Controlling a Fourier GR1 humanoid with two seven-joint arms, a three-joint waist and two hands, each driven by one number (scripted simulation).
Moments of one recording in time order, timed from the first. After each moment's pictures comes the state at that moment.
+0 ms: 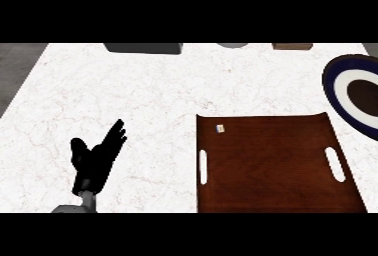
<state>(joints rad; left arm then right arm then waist) -0.01 0.10 -0.10 -1.44 0.10 0.04 0.22 -0.53 -0.64 -0.61 -0.59 0.06 -0.17 -0.72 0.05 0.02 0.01</state>
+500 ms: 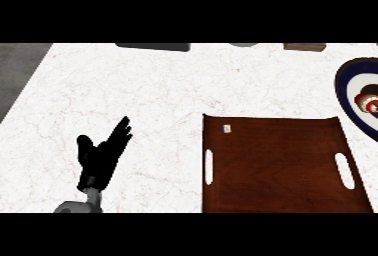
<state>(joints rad) -0.03 0.09 -0.12 -1.45 0.09 0.03 0.23 -0.64 -0.75 -0.49 -0.32 0.22 -0.16 -0.64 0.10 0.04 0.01</state>
